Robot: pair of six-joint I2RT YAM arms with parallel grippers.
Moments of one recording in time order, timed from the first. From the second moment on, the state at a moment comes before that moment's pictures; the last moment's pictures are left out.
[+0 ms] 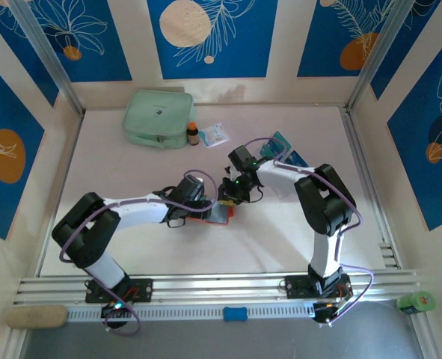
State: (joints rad) left arm -0.75 1.61 0.77 -0.17 -0.07 -0.48; right arm 0.60 1.89 1.18 -0.51 -0.49 0.67
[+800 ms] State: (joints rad) left arm -0.75 1.48 0.75 -0.19 -0.06 -0.49; right arm 0.61 1.92 1.18 -0.44 -0.59 0.76
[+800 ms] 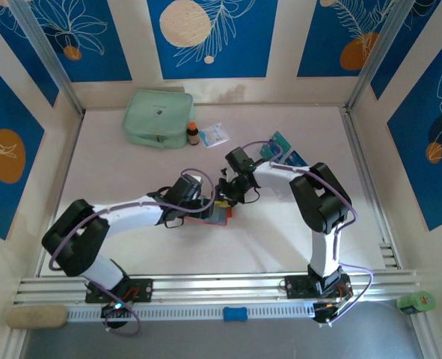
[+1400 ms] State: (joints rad) left arm -0.70 1.19 0.67 -0.27 -0.10 -0.49; right arm 0.70 1.99 1.38 -0.43 -0.61 0.84
